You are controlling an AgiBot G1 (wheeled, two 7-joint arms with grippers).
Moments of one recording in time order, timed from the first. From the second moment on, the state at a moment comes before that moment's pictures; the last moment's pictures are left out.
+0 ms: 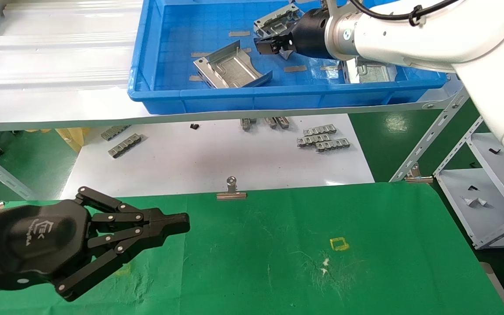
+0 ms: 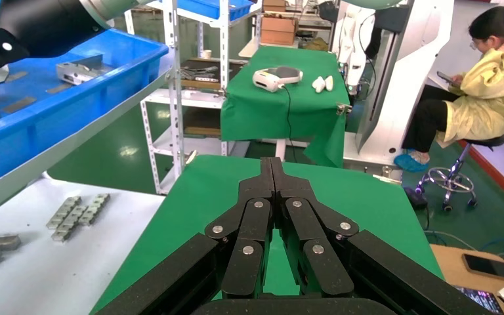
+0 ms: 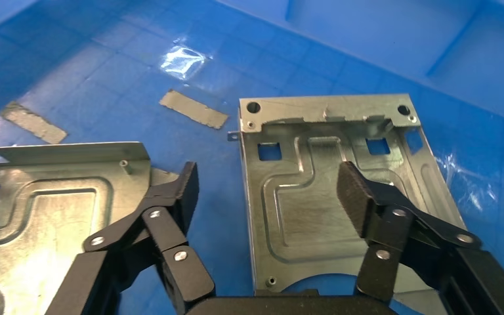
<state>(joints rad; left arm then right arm) -1.09 0.57 0.39 -1.25 0.65 1.45 -0.13 1.93 -1.37 -0.96 0.48 -1.76 -0.59 0.94</state>
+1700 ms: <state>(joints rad) -1.09 0.57 0.39 -1.25 0.65 1.45 -0.13 2.02 -1.14 -1.05 0.64 -1.30 -0.77 0.53</state>
